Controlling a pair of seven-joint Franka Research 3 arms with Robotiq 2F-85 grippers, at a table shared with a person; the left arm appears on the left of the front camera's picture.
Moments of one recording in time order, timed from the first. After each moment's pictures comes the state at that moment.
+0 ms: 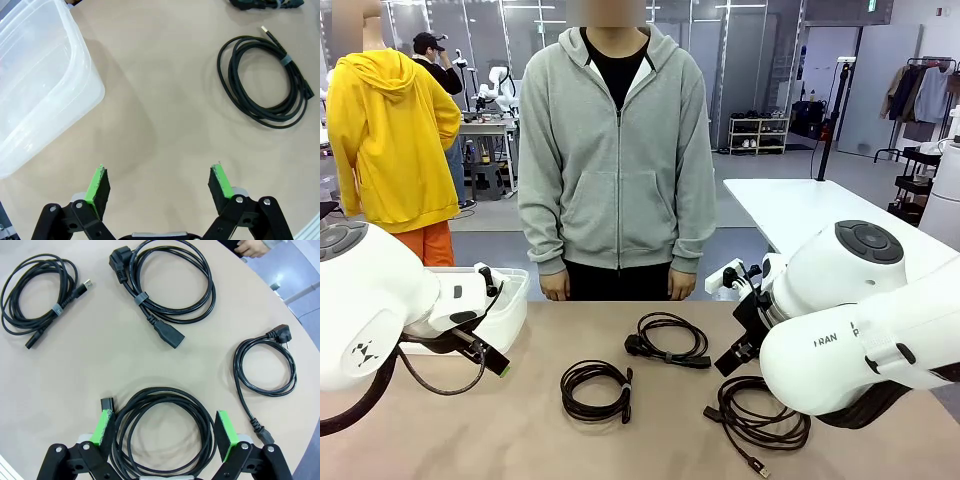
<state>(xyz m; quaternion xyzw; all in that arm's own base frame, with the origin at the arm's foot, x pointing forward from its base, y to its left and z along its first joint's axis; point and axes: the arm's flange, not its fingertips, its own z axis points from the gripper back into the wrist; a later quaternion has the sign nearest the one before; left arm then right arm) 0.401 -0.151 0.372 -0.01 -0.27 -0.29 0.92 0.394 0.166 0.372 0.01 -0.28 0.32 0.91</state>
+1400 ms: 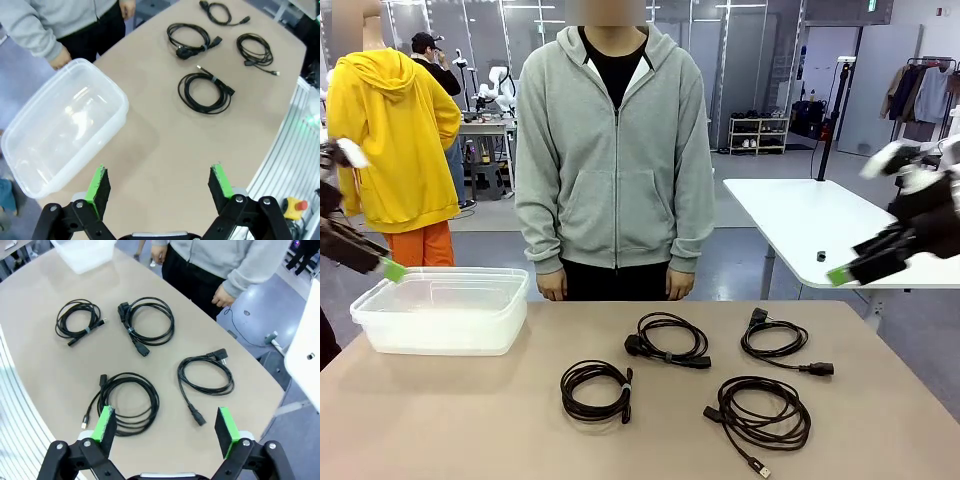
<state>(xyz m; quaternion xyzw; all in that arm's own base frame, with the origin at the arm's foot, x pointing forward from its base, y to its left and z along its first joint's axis) 0.358 -0.002 0.560 -0.15 -0.34 -0.39 0.84 0.342 -0.013 0.543 0.11 -0.39 0.36 0.84</state>
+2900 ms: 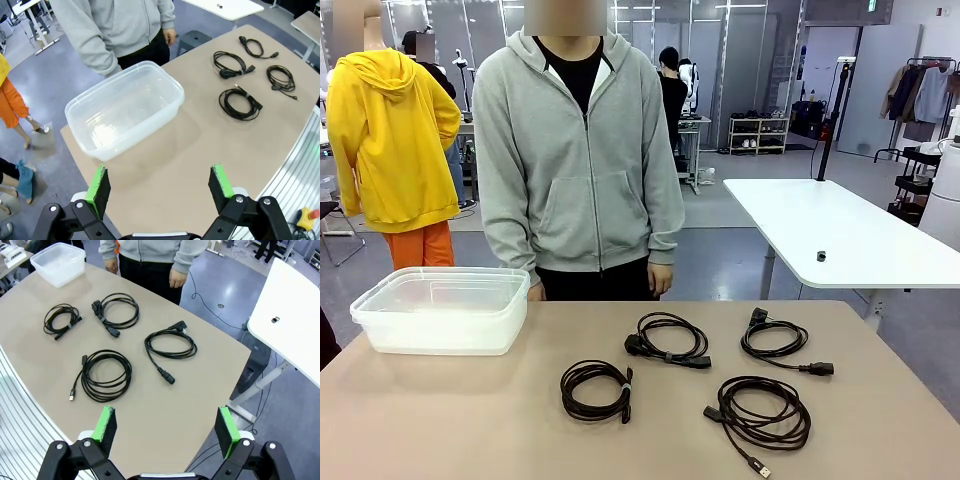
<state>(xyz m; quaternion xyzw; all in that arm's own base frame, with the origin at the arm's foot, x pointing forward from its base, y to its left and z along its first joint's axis) 0.289 0.133 0.592 -0.12 -0.44 -0.30 0.84 0.268 -0.141 0.562 0.11 -0.43 0.28 0.85</state>
